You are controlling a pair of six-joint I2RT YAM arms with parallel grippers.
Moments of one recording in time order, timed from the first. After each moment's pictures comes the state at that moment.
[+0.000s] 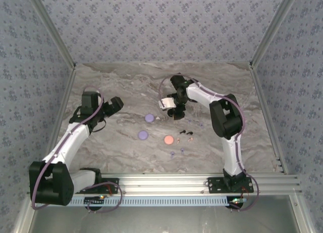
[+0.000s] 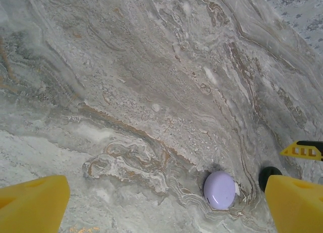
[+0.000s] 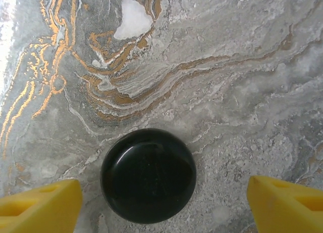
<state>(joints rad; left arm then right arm) -0.12 1.16 0.75 -0.33 0.19 -0.64 0.50 2.13 1.64 -0.82 -0.25 -1.36</state>
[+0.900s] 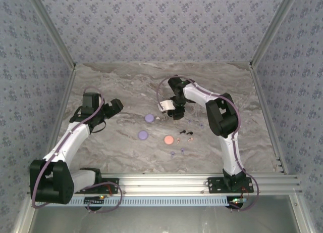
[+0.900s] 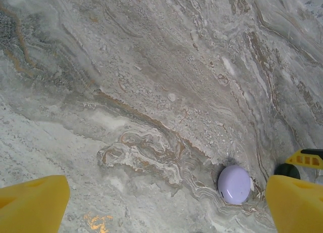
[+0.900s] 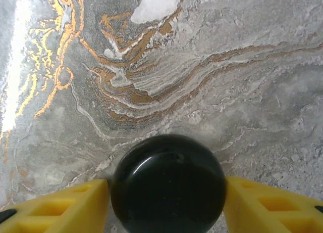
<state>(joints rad) -0.12 1.17 0.75 -0.38 0.16 -0.64 0.51 2.18 1.68 -0.88 -0.20 -1.35</state>
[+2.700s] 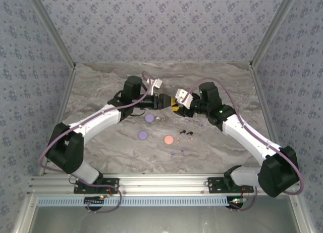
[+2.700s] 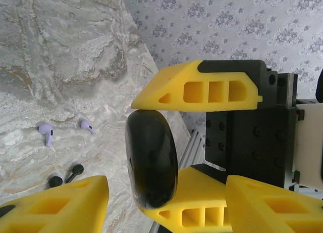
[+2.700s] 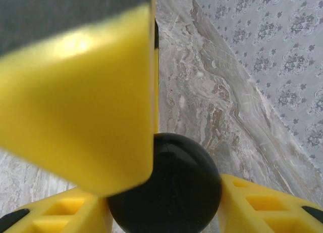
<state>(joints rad) -0.61 1.54 1.09 0.05 0.80 -0.75 0.50 1.26 0.94 -0.19 -0.42 -0.64</state>
